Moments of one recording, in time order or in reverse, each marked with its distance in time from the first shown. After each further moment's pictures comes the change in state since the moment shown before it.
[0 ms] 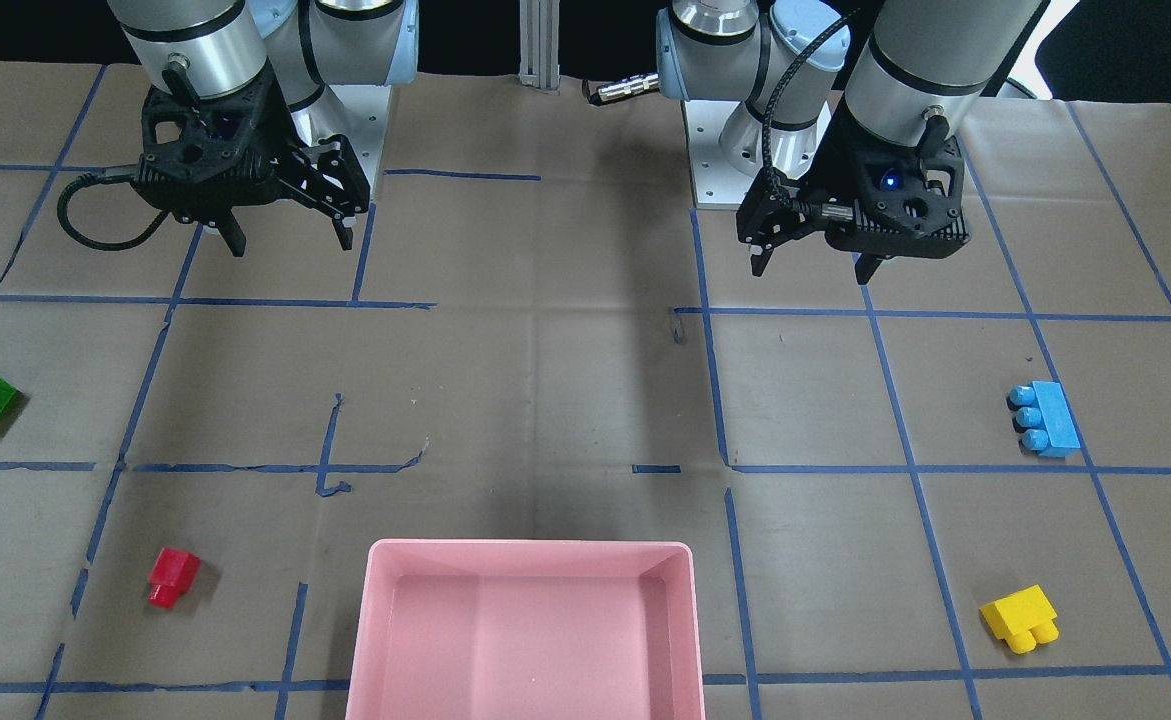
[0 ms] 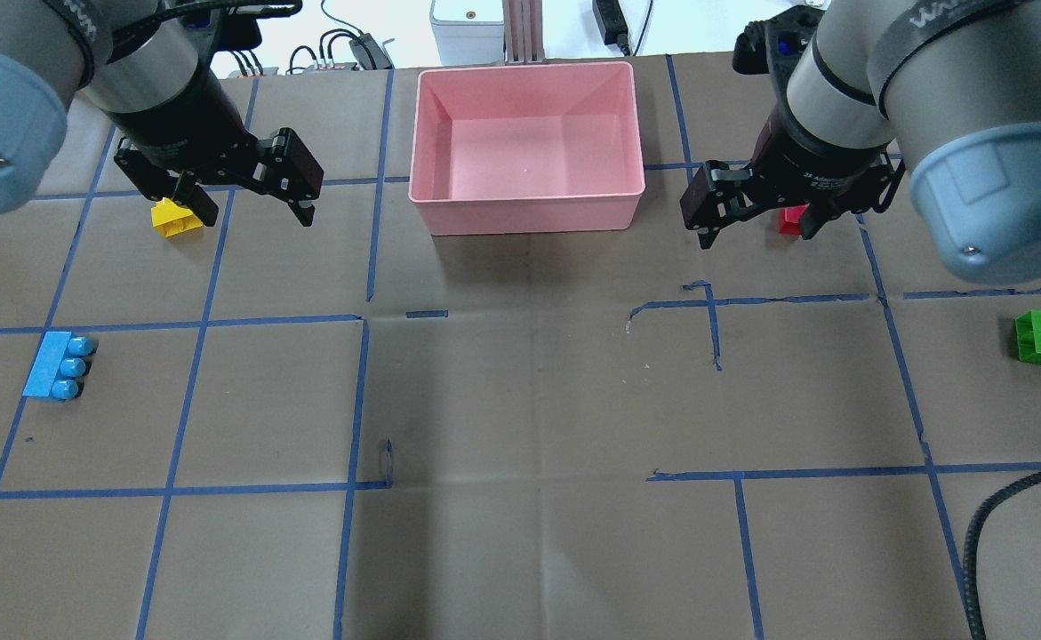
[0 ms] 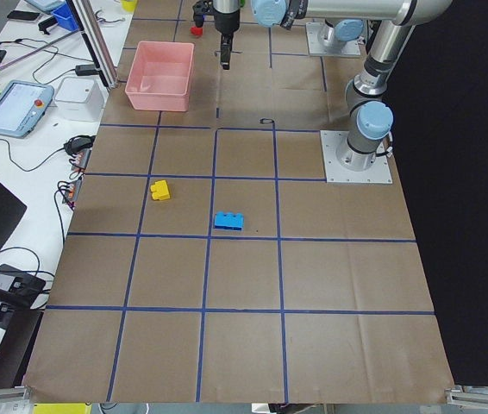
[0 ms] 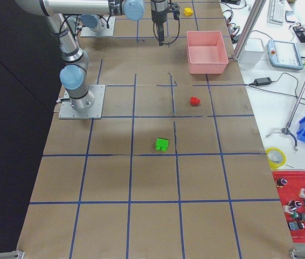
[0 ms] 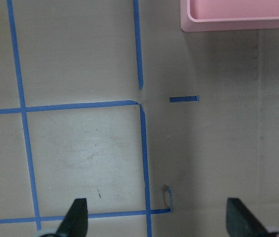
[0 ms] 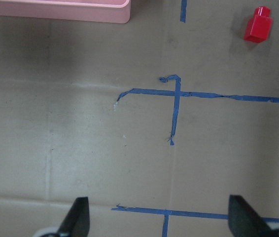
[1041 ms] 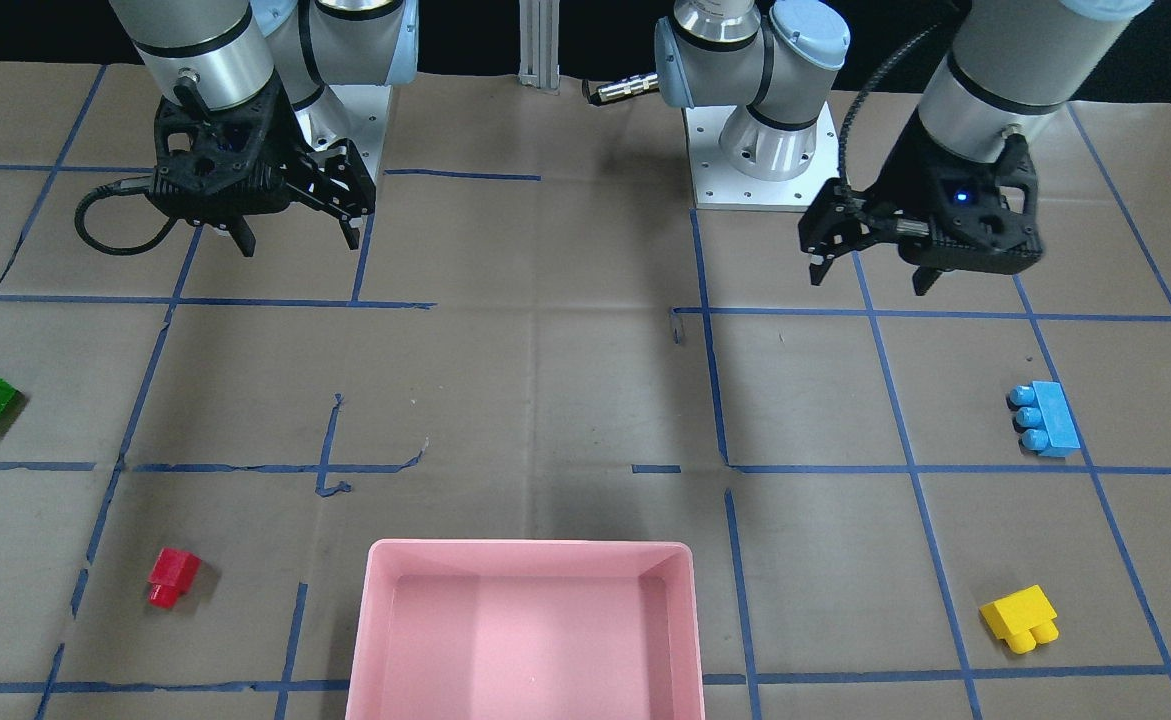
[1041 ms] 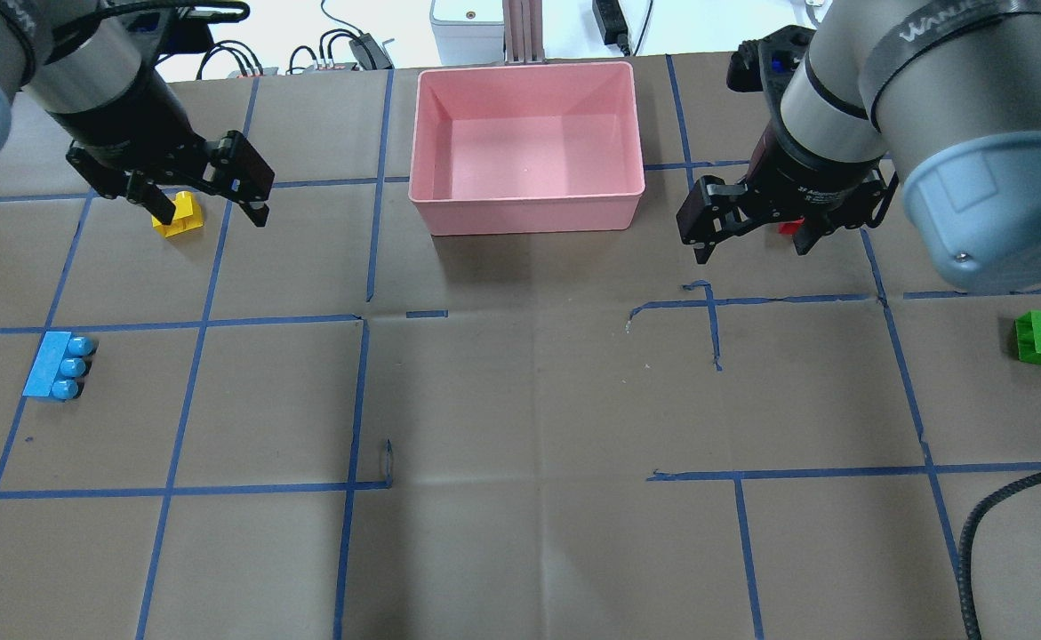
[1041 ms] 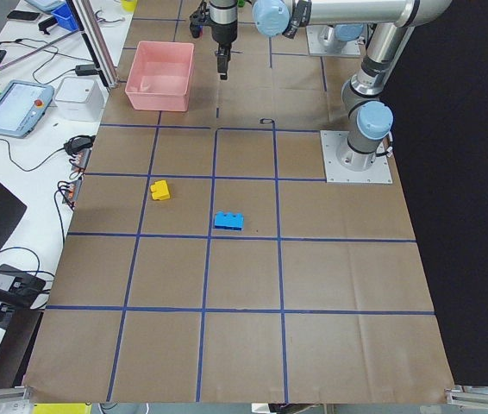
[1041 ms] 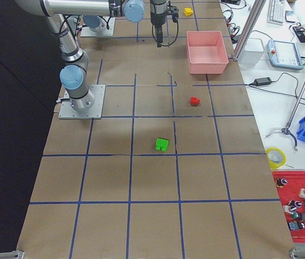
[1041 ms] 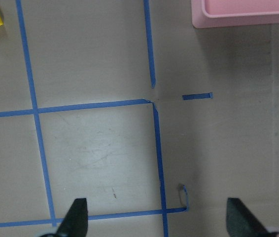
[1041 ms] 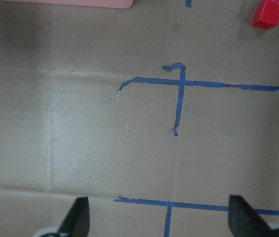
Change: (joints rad) left arm 0.166 0.003 -0.011 -0.001 0.005 0.191; right arm 0.001 0.002 0.018 0.018 0.009 -0.003
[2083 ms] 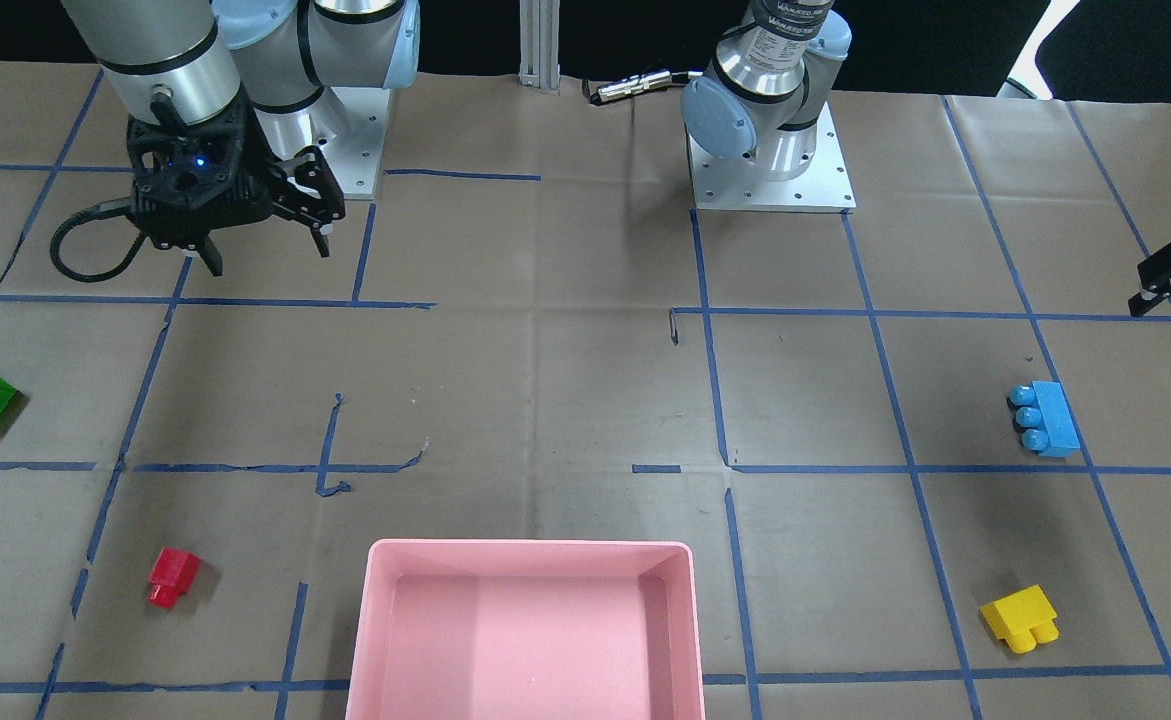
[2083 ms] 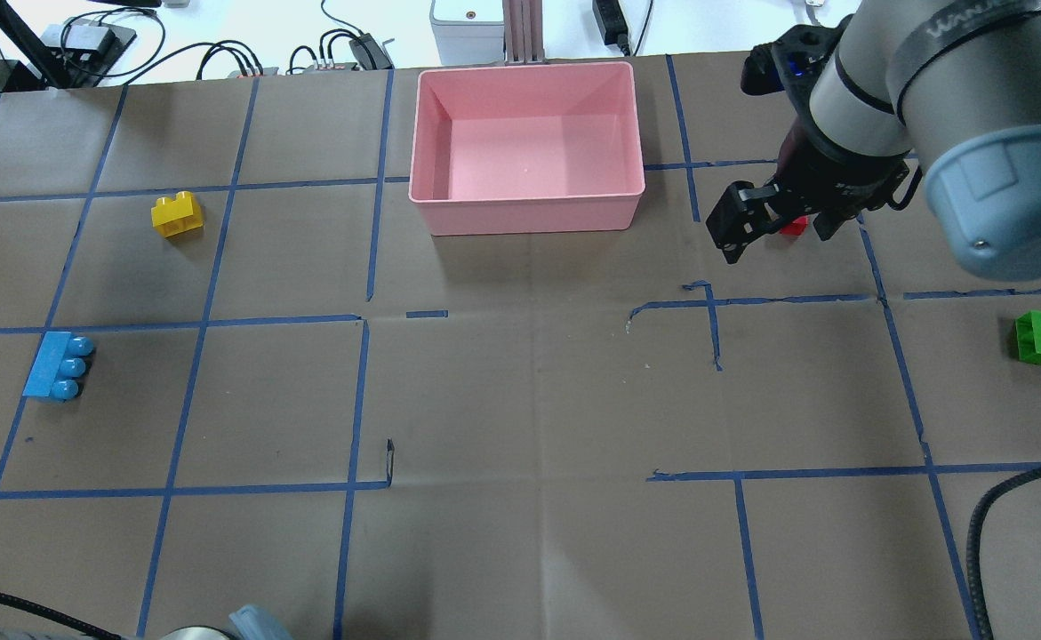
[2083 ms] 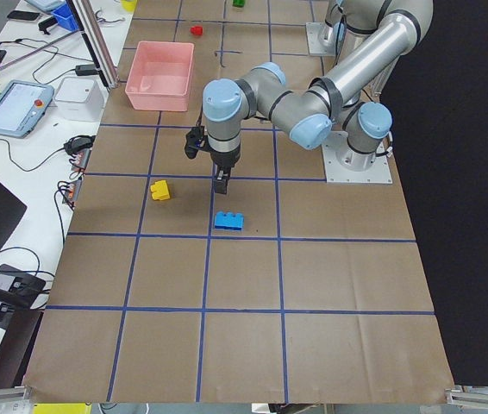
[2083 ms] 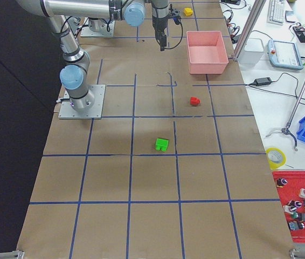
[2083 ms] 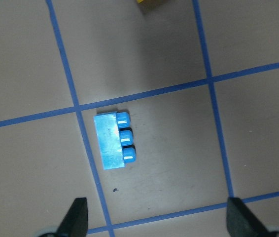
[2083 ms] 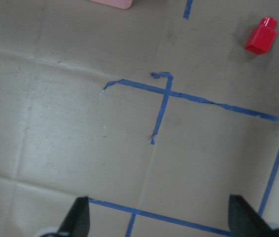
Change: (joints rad) left arm 0.596 -0.165 -0.020 0.169 0.007 0.695; right arm -0.115 0.000 0.013 -0.026 -0.017 -0.313
